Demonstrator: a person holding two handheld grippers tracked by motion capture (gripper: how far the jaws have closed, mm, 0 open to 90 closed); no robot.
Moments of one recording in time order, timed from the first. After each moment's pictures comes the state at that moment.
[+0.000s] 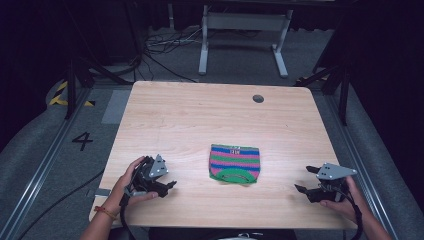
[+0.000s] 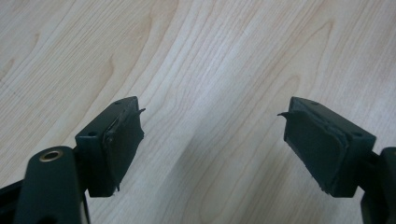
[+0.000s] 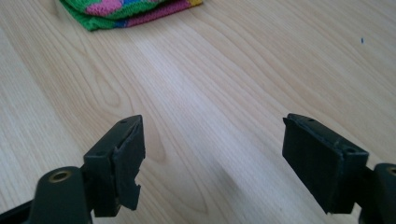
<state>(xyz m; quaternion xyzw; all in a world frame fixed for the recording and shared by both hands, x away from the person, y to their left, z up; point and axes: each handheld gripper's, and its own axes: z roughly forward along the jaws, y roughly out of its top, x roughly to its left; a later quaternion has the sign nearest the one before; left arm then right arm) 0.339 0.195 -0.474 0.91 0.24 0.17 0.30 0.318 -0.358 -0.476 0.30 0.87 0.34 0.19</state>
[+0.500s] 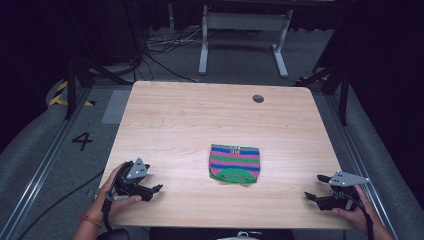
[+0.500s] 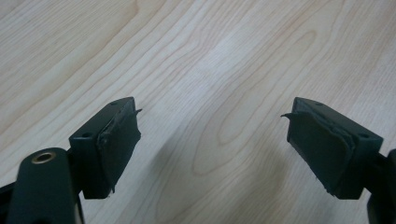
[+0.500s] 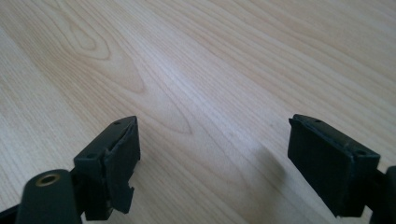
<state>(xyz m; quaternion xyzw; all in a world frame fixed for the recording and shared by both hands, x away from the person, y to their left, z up) 0.331 0.245 -0.485 0.89 0.30 0.13 0.33 0.301 -0.394 -0.500 0.36 0.85 0.35 0.17</state>
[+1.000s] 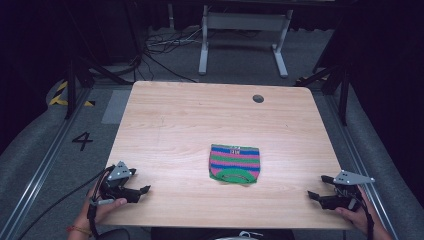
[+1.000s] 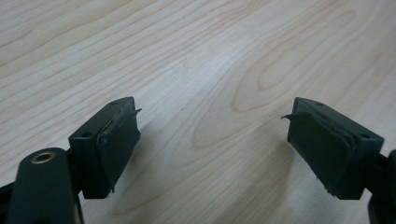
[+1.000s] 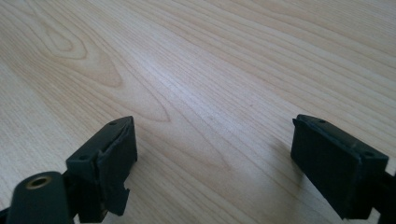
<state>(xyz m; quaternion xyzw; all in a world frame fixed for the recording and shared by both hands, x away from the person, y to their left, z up) 0.322 0.279 -0.499 0.85 0.37 0.13 0.34 0.303 -0.405 -0.505 0.40 0.83 0.36 0.16</state>
